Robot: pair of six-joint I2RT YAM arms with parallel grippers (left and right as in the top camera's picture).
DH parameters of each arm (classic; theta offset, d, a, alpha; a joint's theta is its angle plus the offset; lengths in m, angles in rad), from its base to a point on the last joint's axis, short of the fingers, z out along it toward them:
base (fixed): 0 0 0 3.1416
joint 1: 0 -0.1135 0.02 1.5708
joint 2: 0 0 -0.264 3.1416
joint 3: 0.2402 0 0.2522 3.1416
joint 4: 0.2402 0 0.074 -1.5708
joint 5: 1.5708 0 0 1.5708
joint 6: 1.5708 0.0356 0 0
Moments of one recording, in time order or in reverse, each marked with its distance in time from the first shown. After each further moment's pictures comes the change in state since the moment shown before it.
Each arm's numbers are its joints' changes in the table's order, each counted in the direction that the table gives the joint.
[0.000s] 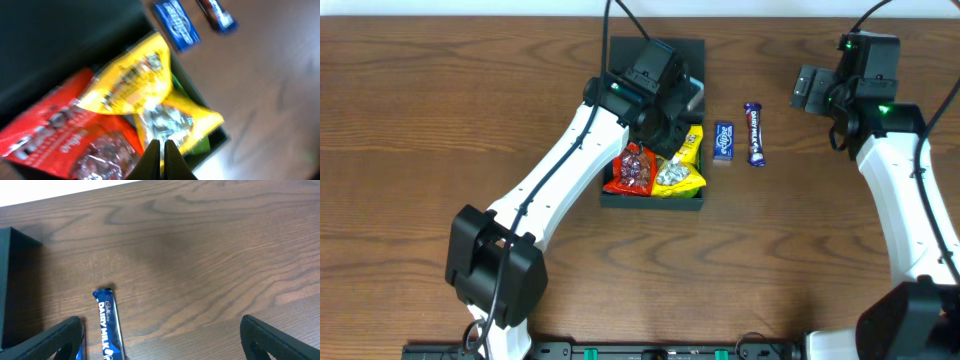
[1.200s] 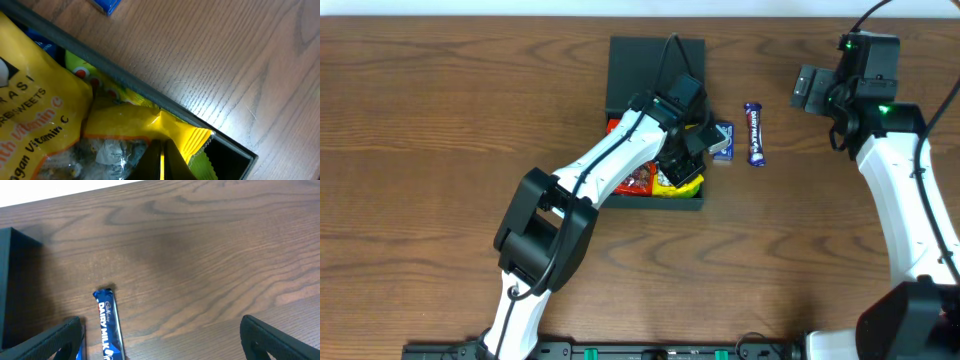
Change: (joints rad) left arm 0.064 0.235 -0.011 -0.037 0.117 0.261; right arm 0.000 0.000 0.000 0.000 0.000 0.000
